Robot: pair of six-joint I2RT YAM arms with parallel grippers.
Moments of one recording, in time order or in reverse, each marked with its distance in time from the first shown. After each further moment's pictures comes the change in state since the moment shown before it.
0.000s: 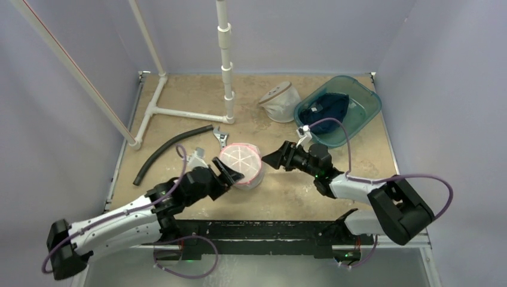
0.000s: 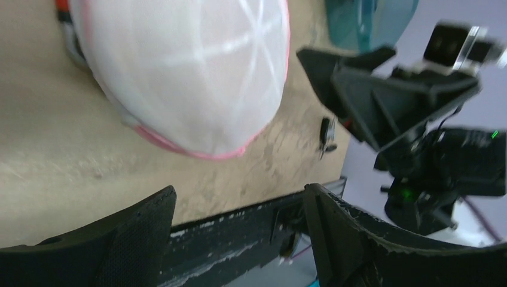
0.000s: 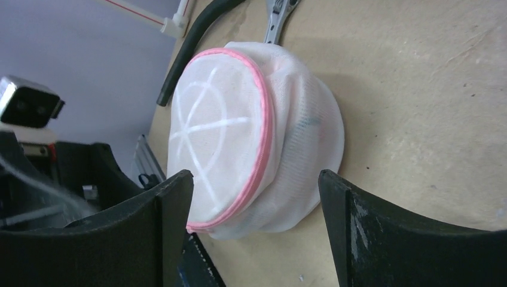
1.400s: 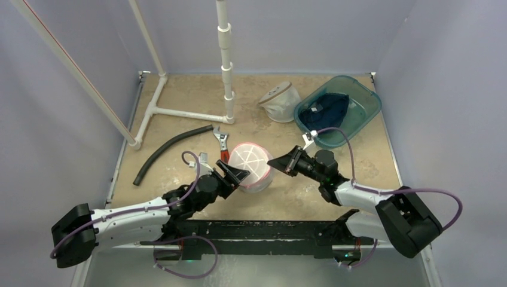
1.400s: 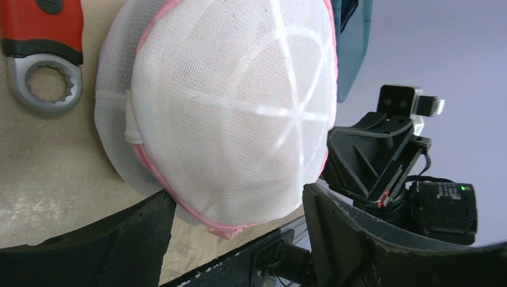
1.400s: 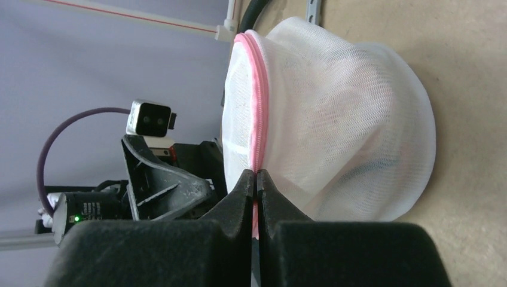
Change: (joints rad) left arm -0.133 0.185 -0.210 0.520 -0.162 -0.085; right arm -0.002 -0.064 -0.050 0.039 -0.082 0.325
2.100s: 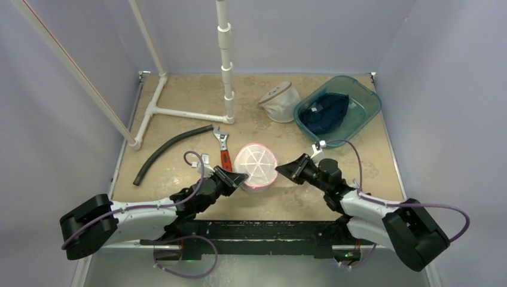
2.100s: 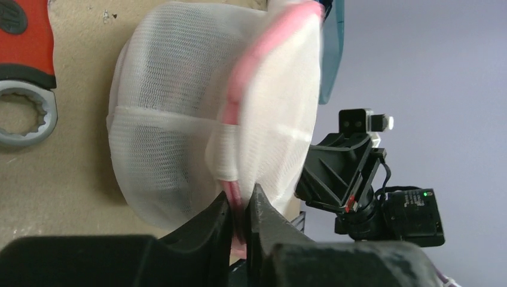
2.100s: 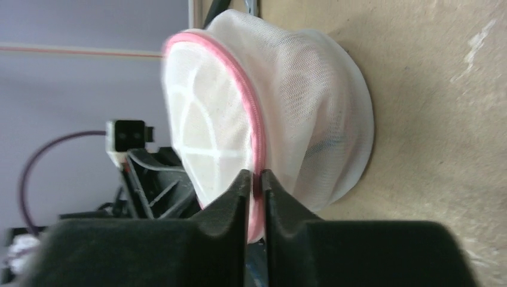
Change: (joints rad) left arm 0.020 0.166 -0.120 0.419 0.025 0.056; right arm -0.007 -0.126 -0.146 -0.070 0.139 0.083
